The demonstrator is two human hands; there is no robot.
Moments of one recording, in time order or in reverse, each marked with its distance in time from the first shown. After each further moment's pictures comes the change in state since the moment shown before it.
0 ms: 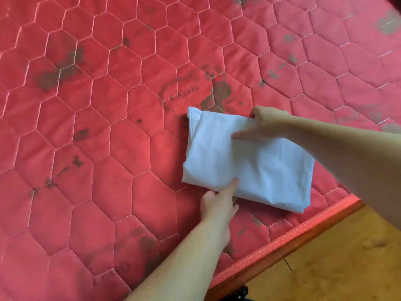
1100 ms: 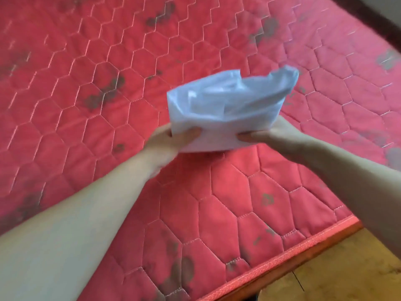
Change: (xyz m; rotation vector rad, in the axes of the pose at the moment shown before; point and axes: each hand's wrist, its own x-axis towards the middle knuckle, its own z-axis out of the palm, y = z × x) left_hand -0.037 0.197 -0.071 0.678 -0.053 0.754; right_hand -0.074 -0.049 -0.038 1.074 -0.003 -0.421
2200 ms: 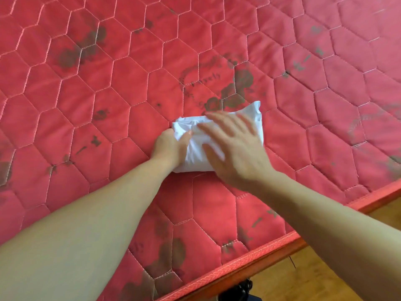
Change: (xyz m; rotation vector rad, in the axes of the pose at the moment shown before) left_hand 0.014 -0.104 0.045 0.625 0.123 -0.197; right_hand -0.019 0.084 0.100 -0.984 0.307 -0.623
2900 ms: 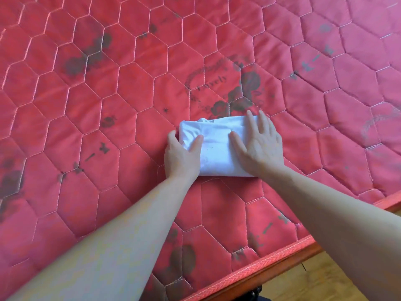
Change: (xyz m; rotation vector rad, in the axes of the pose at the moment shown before) left_hand -0.019 0.005 0.015 -0.339 0.190 -0.135; right_hand 0.001 0.054 0.038 -0.103 -0.207 0.640
